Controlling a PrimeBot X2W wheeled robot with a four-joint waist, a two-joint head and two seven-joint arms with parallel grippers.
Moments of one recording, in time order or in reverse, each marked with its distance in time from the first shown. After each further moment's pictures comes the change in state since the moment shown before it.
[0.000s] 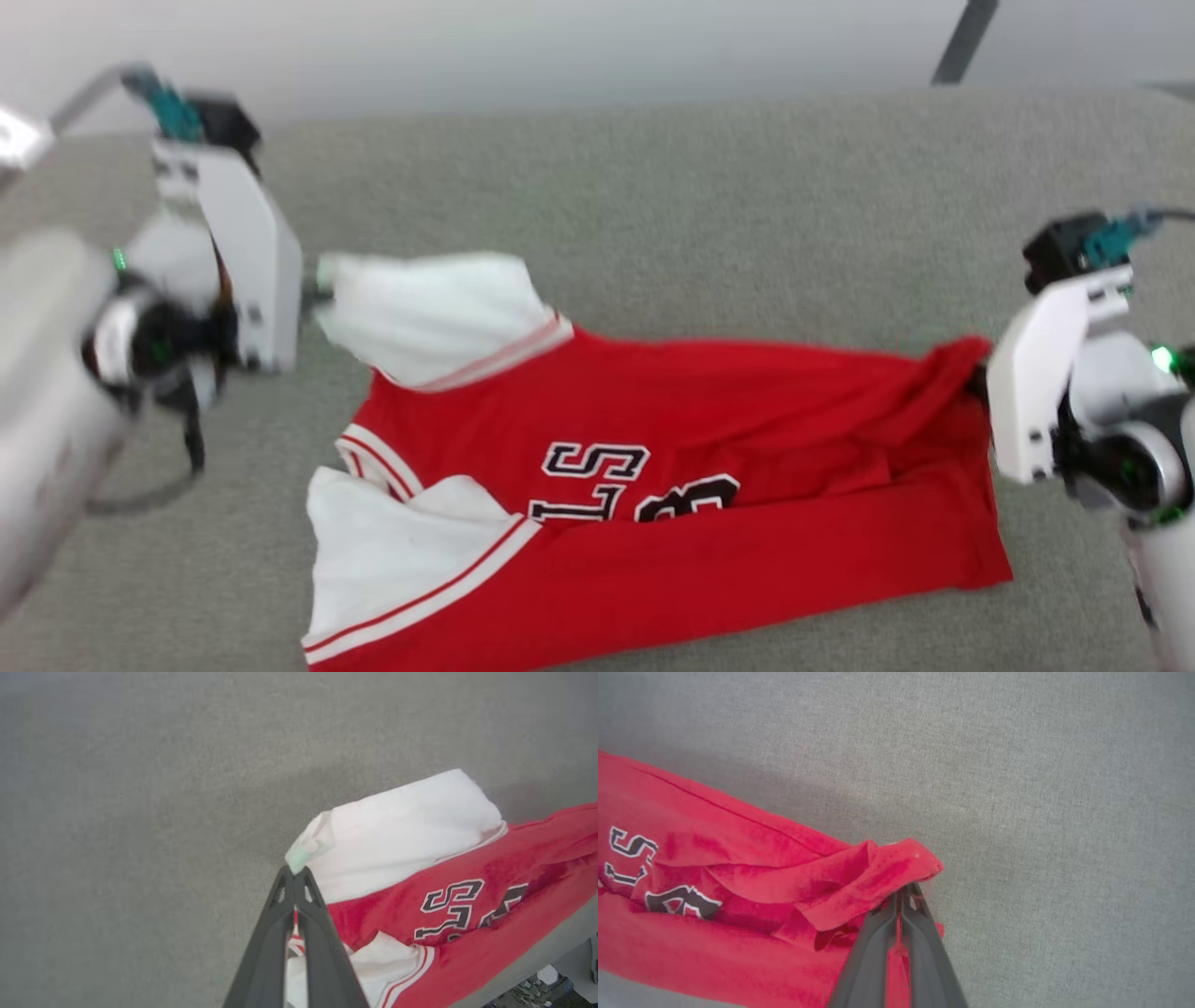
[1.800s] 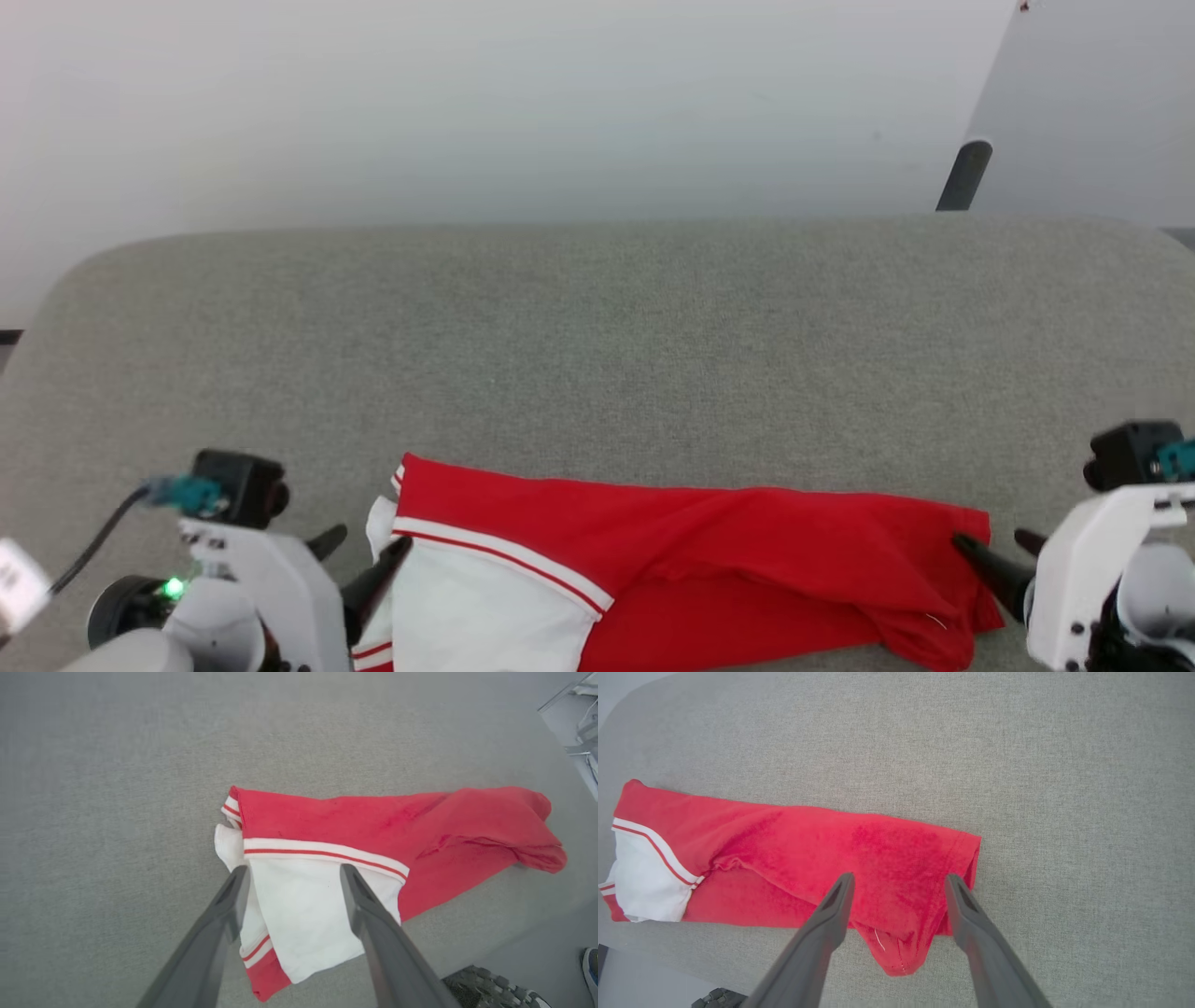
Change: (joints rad) left arm 0.665 0.235 0.044 -0.667 -0.019 0.350 -0.513; right arm 0.433 0.113 -0.214 -0.286 0.017 0.000 -0.047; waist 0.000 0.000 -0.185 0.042
